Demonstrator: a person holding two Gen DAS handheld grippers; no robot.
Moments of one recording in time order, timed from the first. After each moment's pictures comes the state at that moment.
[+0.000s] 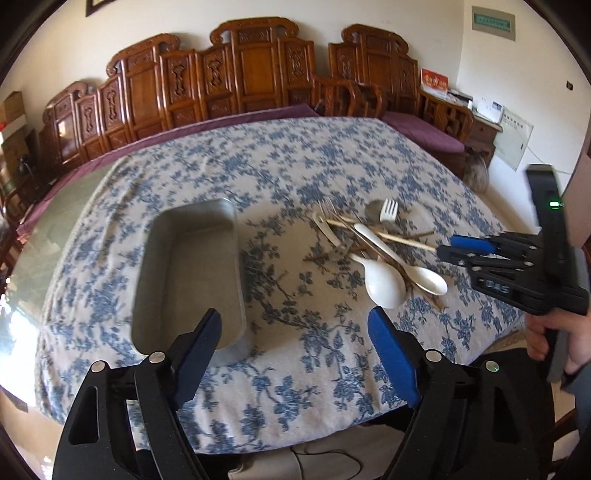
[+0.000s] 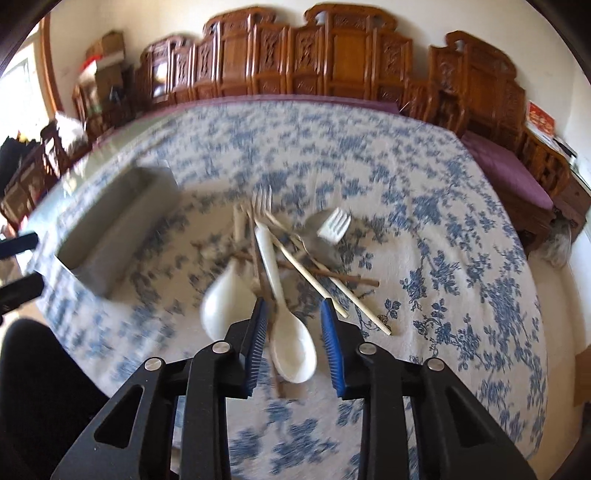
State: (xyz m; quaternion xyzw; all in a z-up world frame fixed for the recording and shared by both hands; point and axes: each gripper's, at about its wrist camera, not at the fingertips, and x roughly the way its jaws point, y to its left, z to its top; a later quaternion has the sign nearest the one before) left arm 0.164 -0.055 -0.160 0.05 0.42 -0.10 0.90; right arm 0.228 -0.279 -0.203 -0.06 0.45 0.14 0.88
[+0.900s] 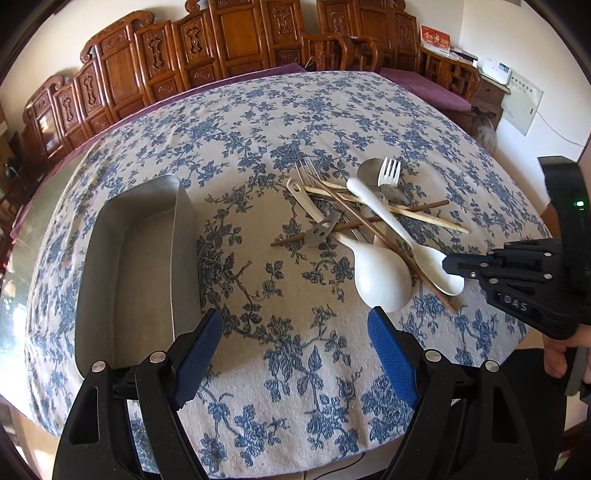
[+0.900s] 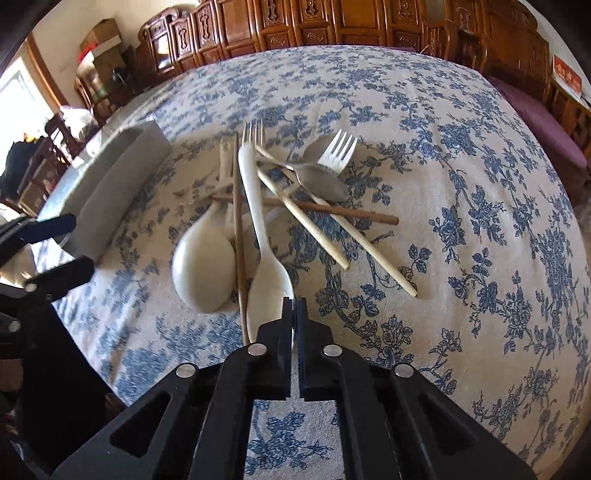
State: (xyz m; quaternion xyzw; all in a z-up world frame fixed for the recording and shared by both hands) left arm 0.216 -0.101 -0.205 0.08 0.49 -0.09 0.86; right arm 0.249 -0.299 -0.250 0.00 0.52 0.19 0.83
